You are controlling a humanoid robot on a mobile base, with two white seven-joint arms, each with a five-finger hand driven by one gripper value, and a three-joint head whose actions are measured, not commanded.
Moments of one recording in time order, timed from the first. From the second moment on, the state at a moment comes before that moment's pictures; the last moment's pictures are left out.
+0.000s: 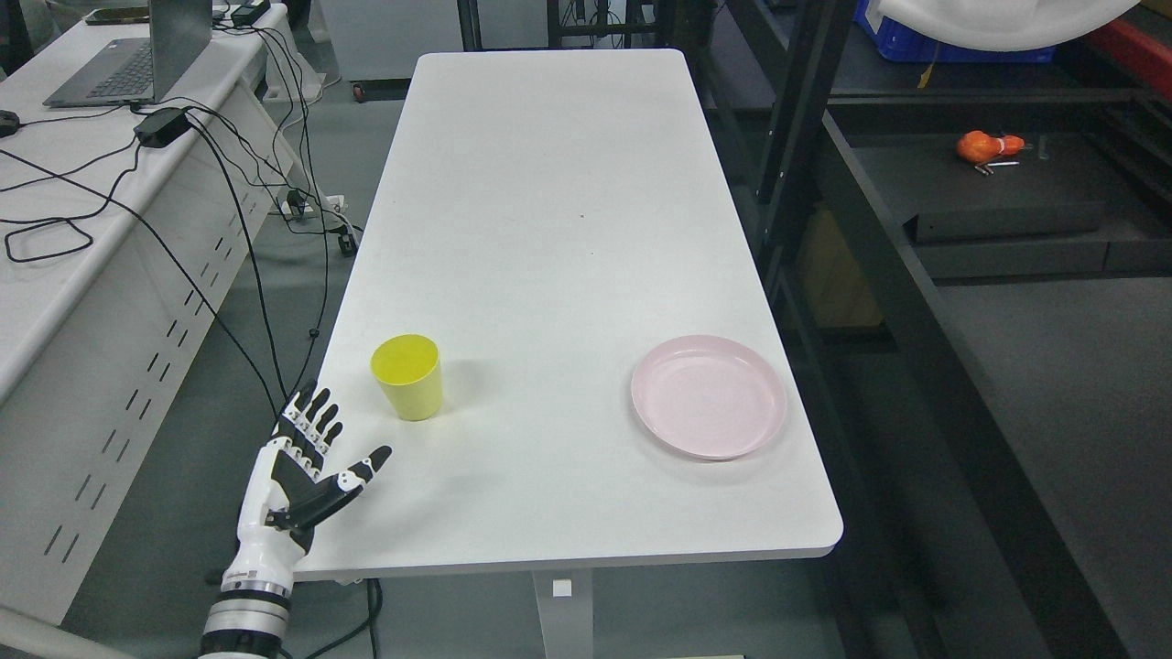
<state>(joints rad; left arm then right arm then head) 0.05 0.02 0.18 -1.74 0.29 0.02 -0.05 0.00 0.00 0.00 -0.24 0.00 0.09 -0.12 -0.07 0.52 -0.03</state>
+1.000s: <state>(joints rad) -0.10 0.00 0.18 -1.57 0.28 0.01 -0.05 0.00 0.00 0.00 -0.24 0.00 0.09 -0.12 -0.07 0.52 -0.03</state>
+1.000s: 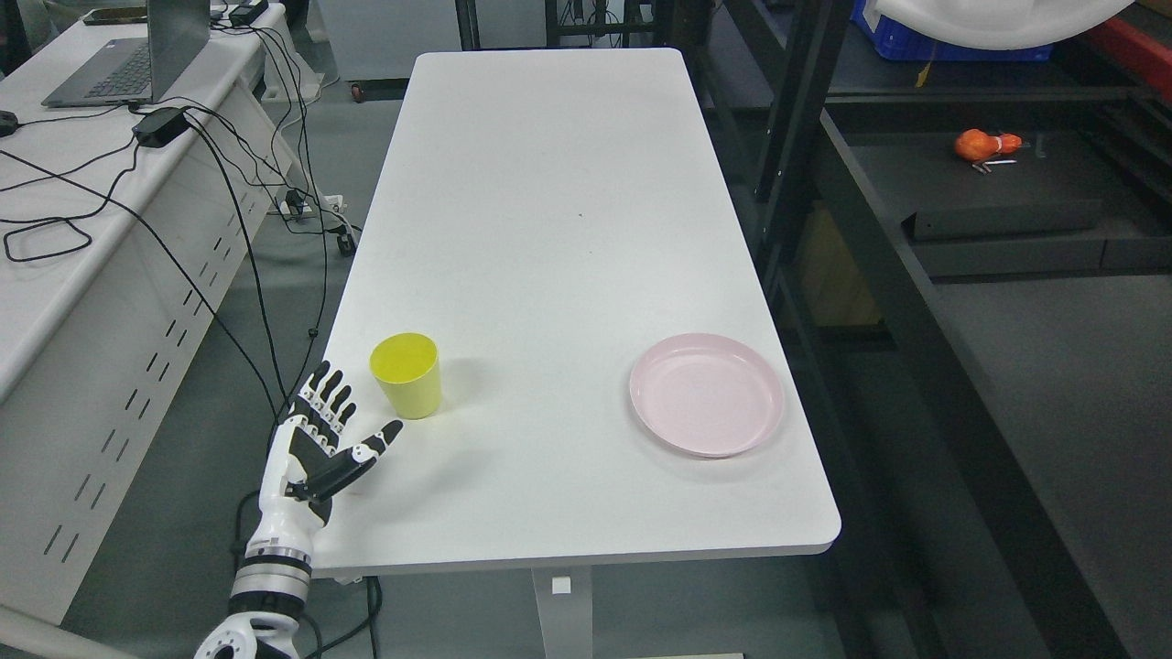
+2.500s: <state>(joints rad) -0.46 0.00 0.15 -1.06 0.28 -0.03 -0.06 0.00 0.00 0.00 -0.24 0.00 0.09 -0.12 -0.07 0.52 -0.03</state>
